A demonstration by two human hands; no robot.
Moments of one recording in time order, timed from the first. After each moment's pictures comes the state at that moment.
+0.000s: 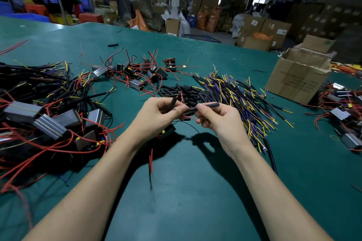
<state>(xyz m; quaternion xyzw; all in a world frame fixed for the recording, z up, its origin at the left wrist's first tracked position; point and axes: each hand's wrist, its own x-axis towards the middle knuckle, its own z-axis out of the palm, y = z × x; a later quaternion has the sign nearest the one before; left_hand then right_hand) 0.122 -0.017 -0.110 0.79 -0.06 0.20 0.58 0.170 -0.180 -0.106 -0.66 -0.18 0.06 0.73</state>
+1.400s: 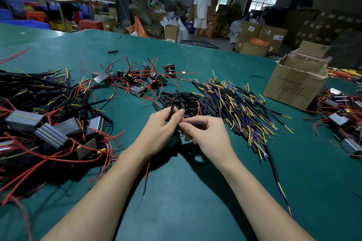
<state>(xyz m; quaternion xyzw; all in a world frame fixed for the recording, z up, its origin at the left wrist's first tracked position) 0.128 -0.021 -0.125 0.81 -0.05 0.22 0.54 0.152 -0.157 -0.111 -0.70 -0.25 0.03 0.67</state>
